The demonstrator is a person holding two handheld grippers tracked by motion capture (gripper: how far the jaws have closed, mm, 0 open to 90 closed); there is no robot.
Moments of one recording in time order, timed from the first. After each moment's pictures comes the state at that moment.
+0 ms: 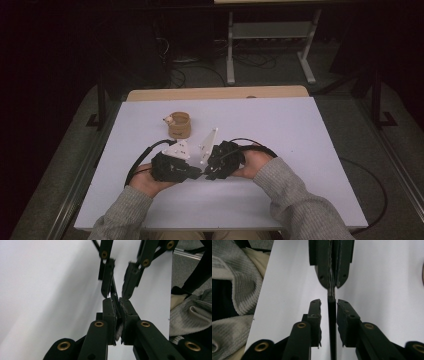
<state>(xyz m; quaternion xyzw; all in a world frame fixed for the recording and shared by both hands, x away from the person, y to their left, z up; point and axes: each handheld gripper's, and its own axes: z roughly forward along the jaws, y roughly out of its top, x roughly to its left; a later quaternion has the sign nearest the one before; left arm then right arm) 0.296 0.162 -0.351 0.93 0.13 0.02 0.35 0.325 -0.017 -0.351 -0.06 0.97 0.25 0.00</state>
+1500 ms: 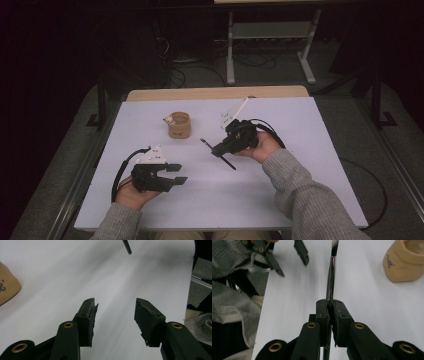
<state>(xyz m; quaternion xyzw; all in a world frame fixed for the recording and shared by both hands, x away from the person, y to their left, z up) 0.279 0.218 -0.378 0.88 0.24 0.07 0.41 0.384 -0.067 -0.343 0.07 0.92 0.39 -0.07</state>
